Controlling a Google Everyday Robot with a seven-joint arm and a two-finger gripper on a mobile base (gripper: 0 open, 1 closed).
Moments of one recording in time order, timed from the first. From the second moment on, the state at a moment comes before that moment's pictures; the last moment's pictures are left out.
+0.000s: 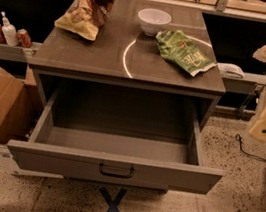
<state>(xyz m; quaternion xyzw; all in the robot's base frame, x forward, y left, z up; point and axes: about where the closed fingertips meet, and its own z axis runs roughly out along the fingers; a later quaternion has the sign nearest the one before) 0.438 -0.216 0.978 -0.60 0.78 -0.04 0.16</state>
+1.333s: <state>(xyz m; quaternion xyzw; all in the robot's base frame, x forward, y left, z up) 0.400 -0.177 0.840 -0.61 0.76 0.09 0.22</state>
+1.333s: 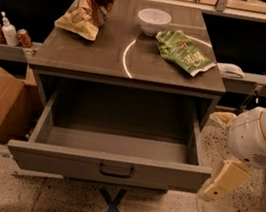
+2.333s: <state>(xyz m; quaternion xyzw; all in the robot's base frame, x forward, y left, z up) 0.397 -0.166 0.808 -0.66 0.72 0.11 0.20</state>
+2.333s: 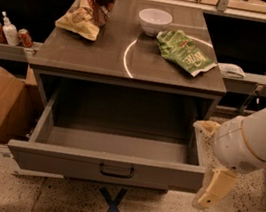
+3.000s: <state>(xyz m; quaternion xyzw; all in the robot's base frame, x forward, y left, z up) 0.366 -0.149 0.749 -0.69 0.69 0.13 0.17</state>
